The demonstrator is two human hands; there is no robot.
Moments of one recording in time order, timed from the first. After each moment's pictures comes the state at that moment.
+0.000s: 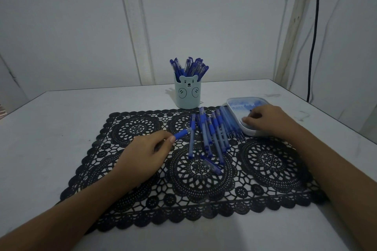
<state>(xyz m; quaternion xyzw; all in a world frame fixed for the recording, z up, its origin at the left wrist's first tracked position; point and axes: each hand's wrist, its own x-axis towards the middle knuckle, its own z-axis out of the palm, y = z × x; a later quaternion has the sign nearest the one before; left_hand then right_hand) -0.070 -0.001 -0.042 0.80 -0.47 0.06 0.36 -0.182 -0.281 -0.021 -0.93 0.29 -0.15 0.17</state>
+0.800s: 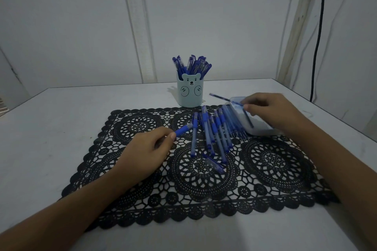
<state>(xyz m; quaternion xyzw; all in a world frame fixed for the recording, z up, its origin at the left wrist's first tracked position) -0.069 -0.001 -0.041 0.81 -0.45 0.05 0.38 -0.191 -0.256 0.003 -0.86 0.17 -0.27 0.39</state>
